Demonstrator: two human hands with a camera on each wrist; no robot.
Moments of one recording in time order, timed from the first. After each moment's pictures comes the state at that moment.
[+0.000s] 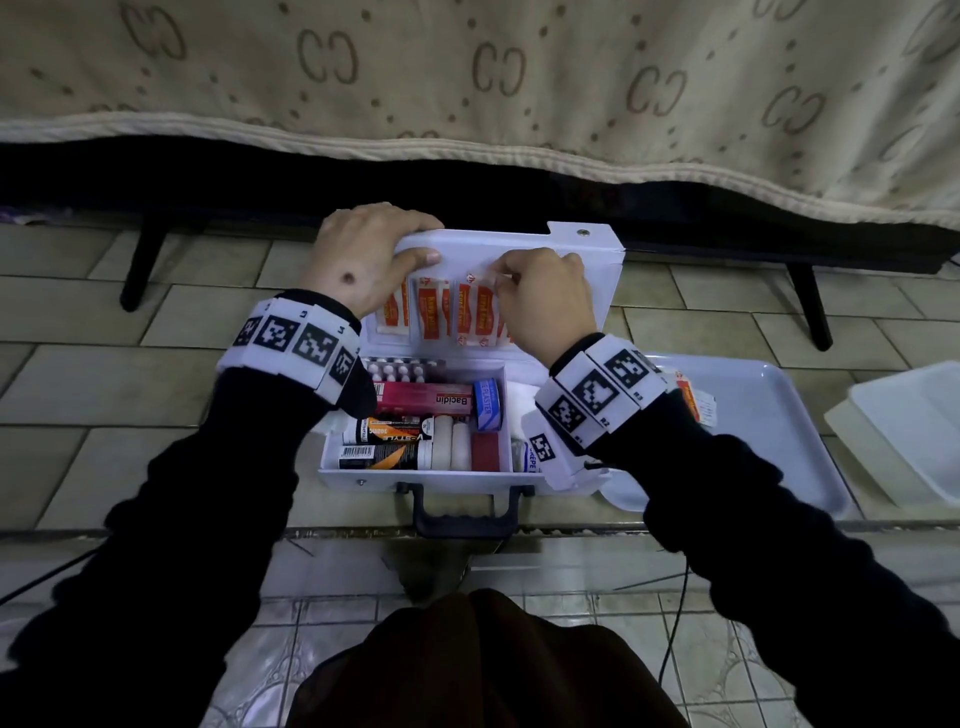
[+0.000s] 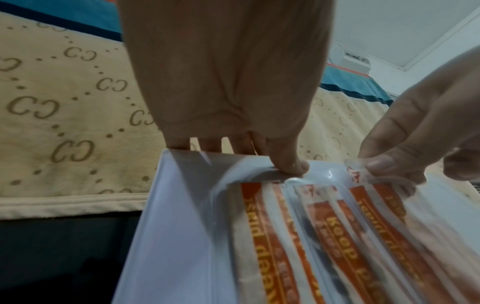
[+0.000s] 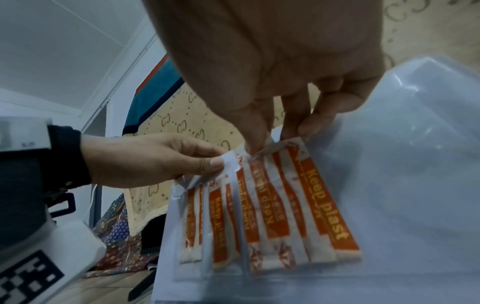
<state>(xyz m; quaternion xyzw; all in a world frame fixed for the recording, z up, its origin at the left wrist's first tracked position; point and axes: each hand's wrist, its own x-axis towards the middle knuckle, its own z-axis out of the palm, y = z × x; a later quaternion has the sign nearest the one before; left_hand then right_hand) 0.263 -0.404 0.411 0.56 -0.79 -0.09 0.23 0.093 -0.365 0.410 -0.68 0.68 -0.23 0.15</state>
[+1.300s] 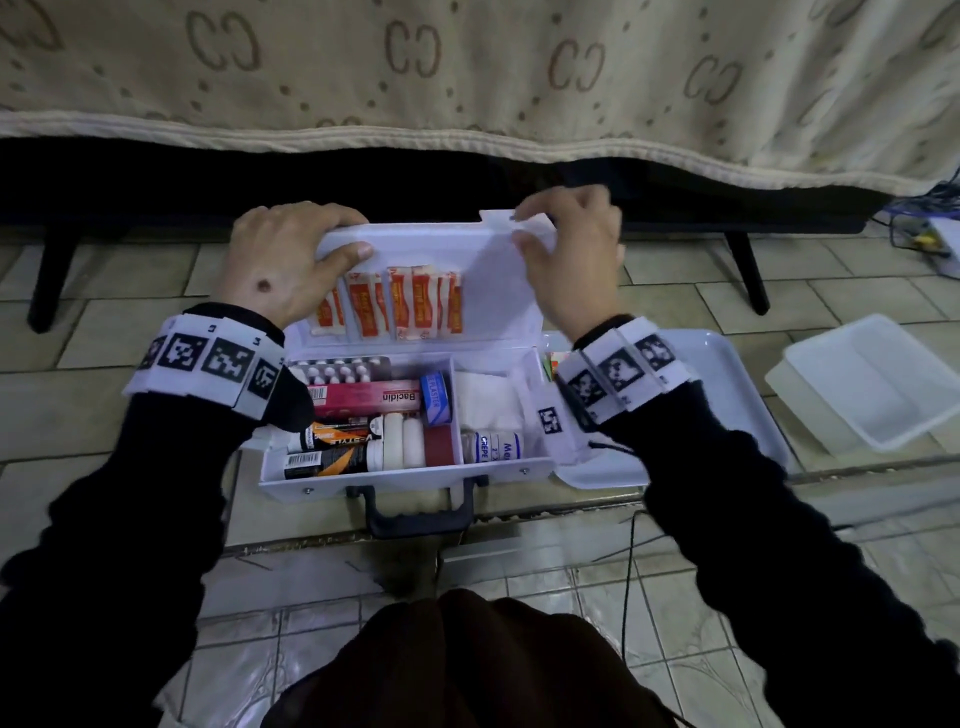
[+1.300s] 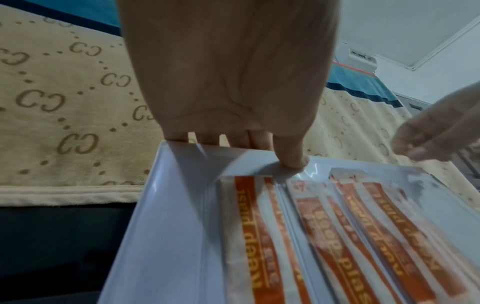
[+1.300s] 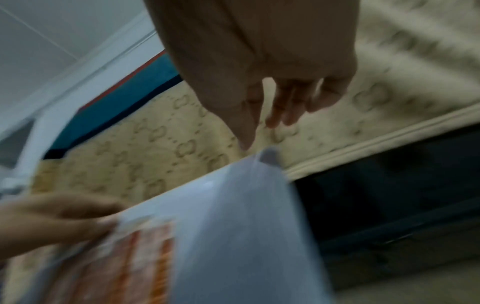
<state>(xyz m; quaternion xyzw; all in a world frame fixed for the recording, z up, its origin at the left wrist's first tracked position) 0.259 -0.400 0.407 0.56 -0.79 -0.04 0.22 0.029 -0.365 0.415 -0.61 0.69 -0.37 0.07</state>
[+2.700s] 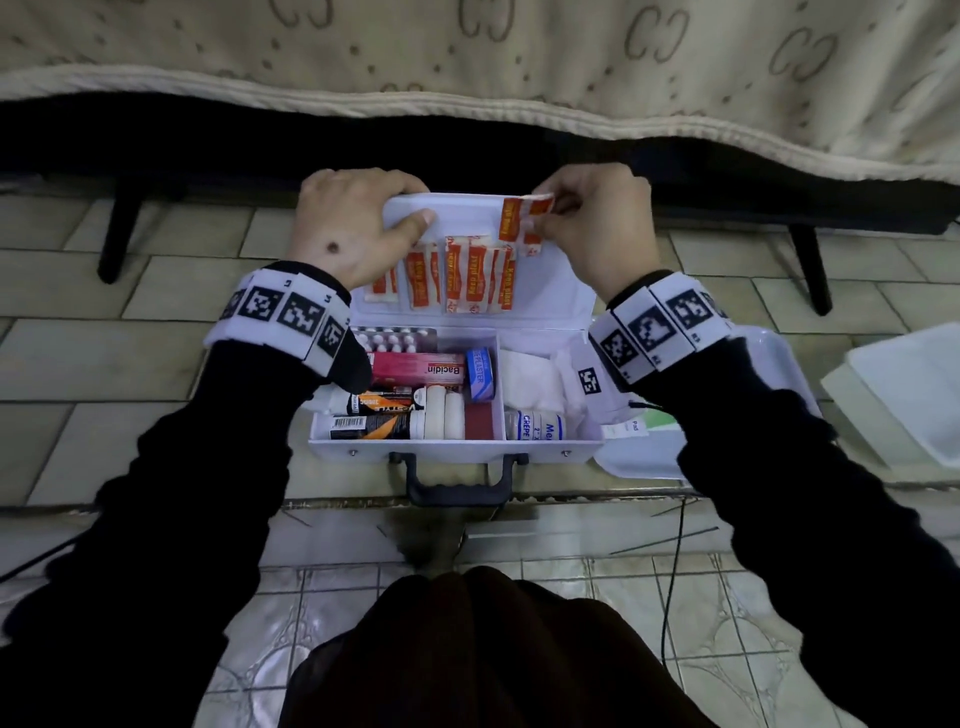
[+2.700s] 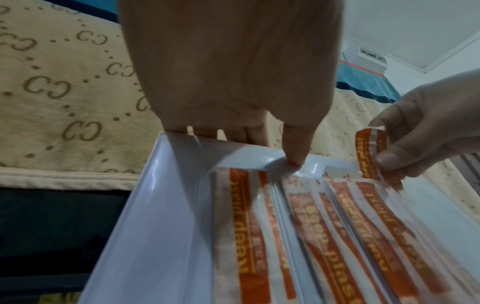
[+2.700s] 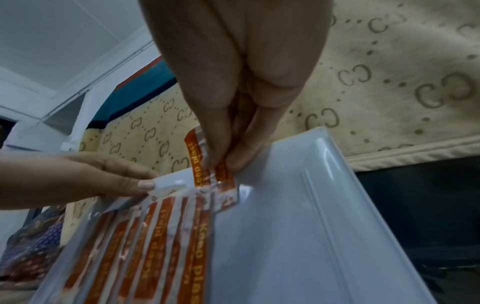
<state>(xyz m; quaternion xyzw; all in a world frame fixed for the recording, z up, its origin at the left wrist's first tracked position) 0.256 -0.400 0.408 0.59 -0.78 -0.04 0.21 0.049 -0.380 0.425 -0.67 0.63 -0.35 0.15</state>
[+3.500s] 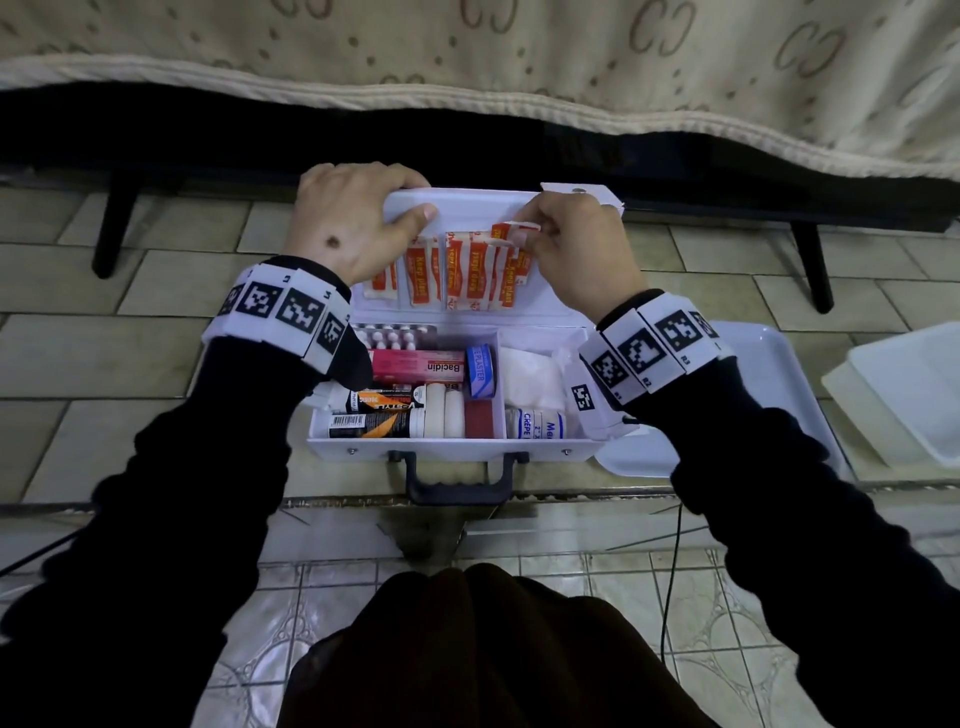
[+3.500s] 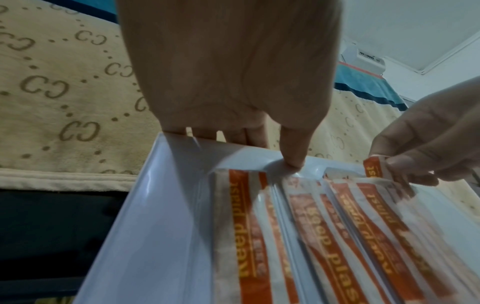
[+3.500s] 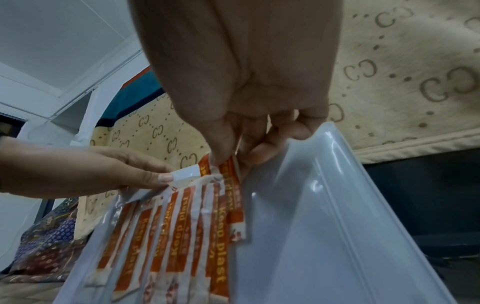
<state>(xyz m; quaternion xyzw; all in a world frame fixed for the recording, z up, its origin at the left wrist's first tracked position) 0.256 -0.401 0.407 0.59 -0.78 -0.04 0.22 0.059 -0.375 0.408 -0.71 0.64 -0.27 0.14</state>
